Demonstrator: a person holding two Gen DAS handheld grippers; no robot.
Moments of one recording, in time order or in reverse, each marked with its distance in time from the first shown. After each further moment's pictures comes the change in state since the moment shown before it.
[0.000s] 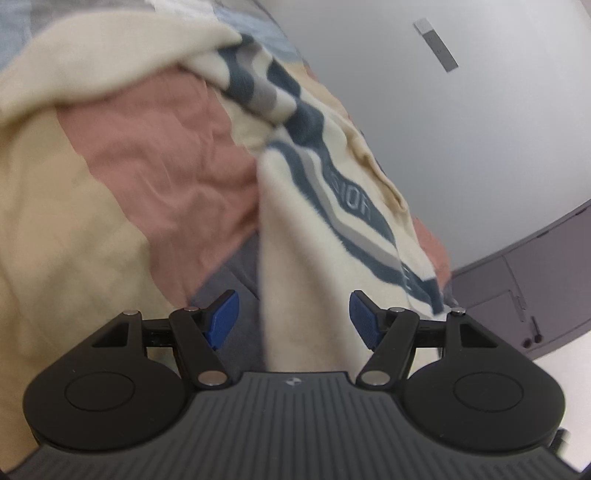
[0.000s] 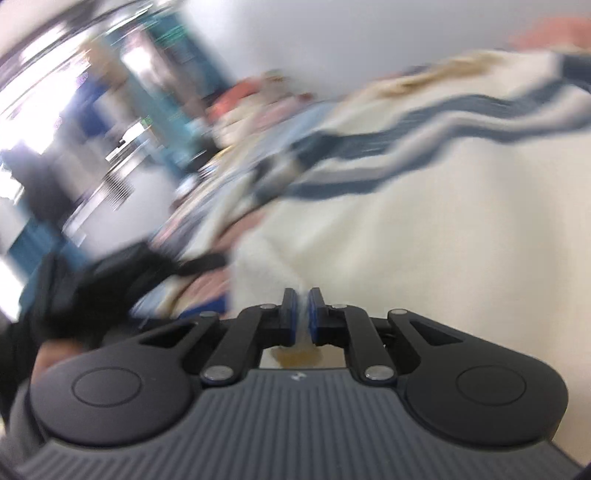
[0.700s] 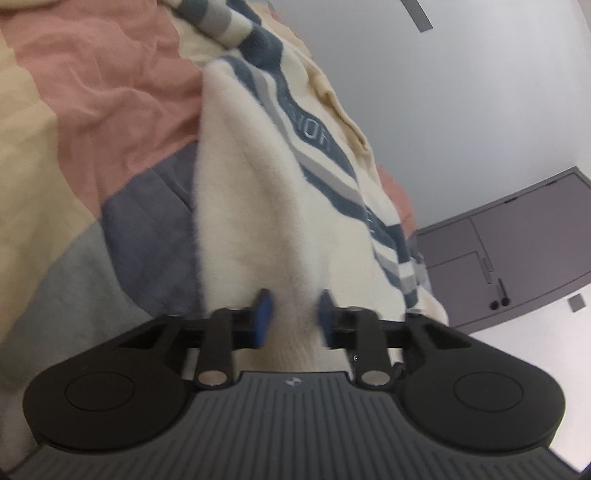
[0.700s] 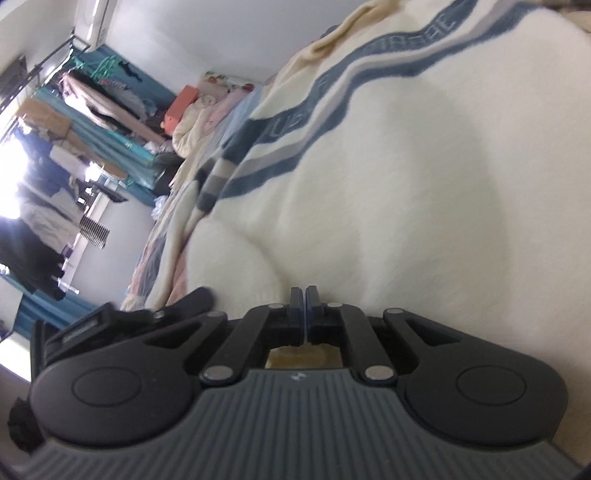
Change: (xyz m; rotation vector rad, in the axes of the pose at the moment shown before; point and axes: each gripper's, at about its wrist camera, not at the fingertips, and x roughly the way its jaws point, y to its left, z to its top) left arm 0.026 -0.016 -0.039 0.018 0.118 -0.104; right arm 0.010 -0.048 -0.003 0.224 0.085 -0.007
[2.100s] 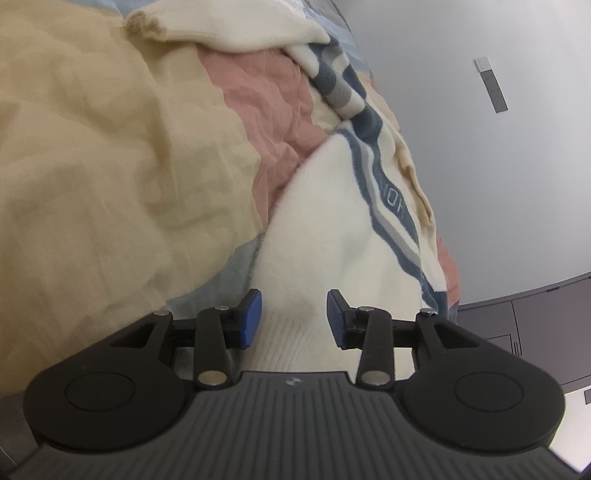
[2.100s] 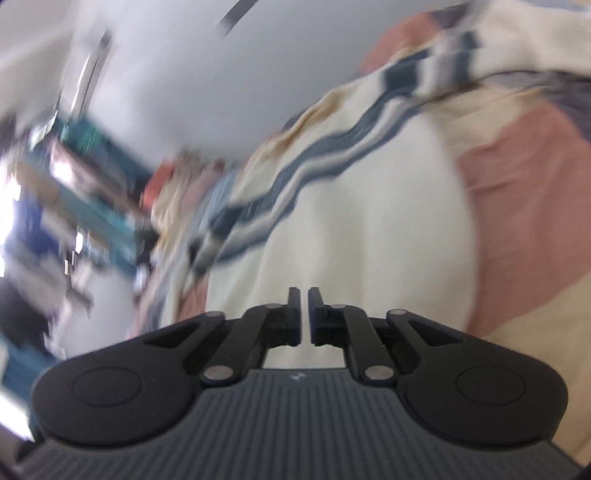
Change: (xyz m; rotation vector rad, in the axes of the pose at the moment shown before) left arm -0.085 0.035 -0.017 -0.243 -0.151 0.182; right arm -0.138 -0.004 -0.021 0.120 -0.287 -0.117
